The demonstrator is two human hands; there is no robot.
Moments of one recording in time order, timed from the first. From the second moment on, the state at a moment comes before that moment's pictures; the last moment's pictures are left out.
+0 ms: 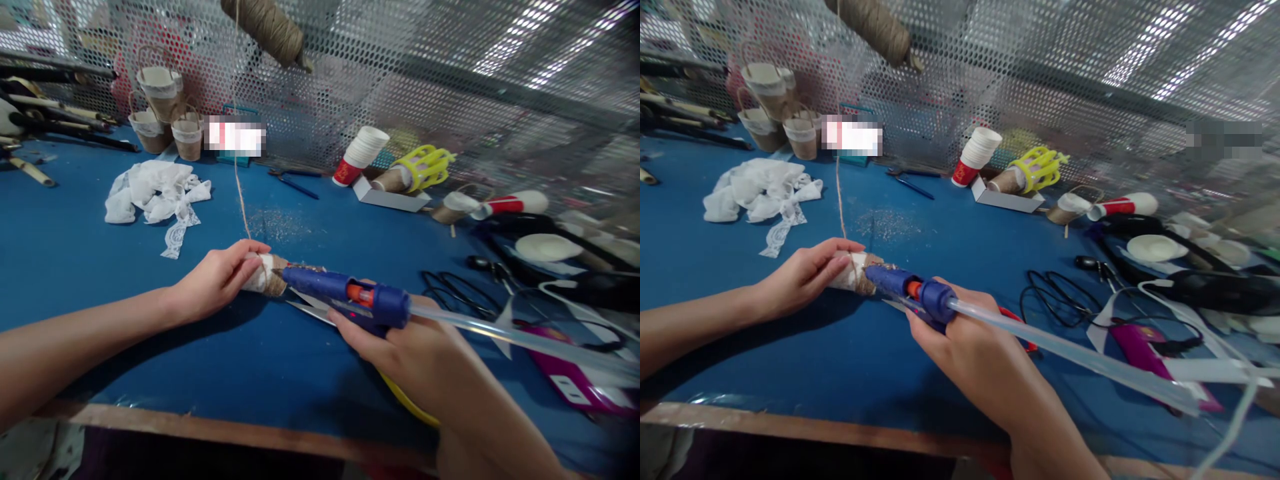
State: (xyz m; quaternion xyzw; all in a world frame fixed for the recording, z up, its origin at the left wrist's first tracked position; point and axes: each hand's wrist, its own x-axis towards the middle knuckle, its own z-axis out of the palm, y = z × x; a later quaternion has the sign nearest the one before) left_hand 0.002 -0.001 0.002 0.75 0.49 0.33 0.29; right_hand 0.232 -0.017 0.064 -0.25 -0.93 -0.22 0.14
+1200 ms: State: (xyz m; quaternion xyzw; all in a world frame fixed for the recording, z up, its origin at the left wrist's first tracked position) left_hand 0.002 -0.001 0.005 0.78 0.48 0.31 0.25; right_hand 0.232 -0.013 0.064 -0.21 -0.92 -0.29 0.15
